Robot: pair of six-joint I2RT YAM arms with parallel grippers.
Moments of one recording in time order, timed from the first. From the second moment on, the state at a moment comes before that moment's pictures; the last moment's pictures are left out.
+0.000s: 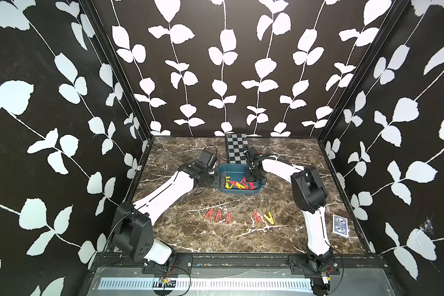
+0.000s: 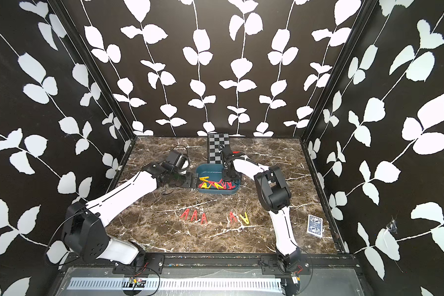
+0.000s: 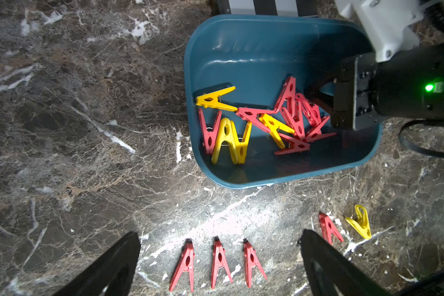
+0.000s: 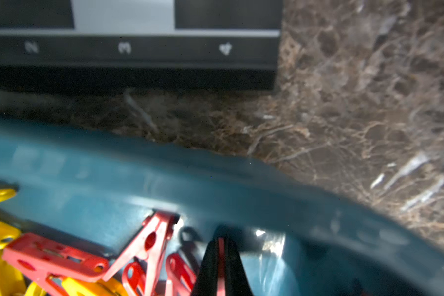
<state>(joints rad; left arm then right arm) -0.57 1.47 1.20 -0.77 0.06 -0.42 0.53 2.17 1.65 -0.80 0.03 0.42</state>
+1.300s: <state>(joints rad) -0.56 1.40 1.13 -0.72 0.16 -0.35 0.82 1.66 1.08 -0.69 0.07 0.80</state>
